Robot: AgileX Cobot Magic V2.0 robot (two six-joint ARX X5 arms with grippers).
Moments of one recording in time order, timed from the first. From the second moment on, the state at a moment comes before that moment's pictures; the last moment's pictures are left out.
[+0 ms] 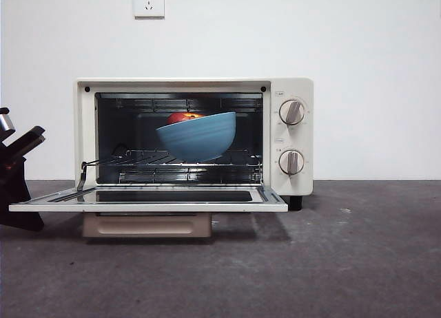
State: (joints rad) left arm 0.03 1.60 0.70 -0.07 0.55 -0.15; right arm 0.75 0.70 1.12 -0.95 0.17 0.24
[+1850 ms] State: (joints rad) left arm 0.06 1.50 0.72 0.45 0.78 -0.58; right arm 0.75 0.64 1.12 -0.98 0.21 0.29
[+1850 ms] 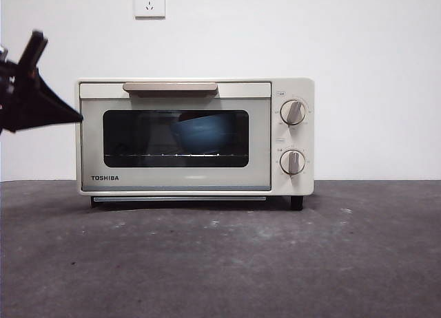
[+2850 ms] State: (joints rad) left arm -0.15 0.81 0.72 -0.37 0.35 -0.22; right arm 0.75 0.60 0.57 -0.16 0.03 0.24
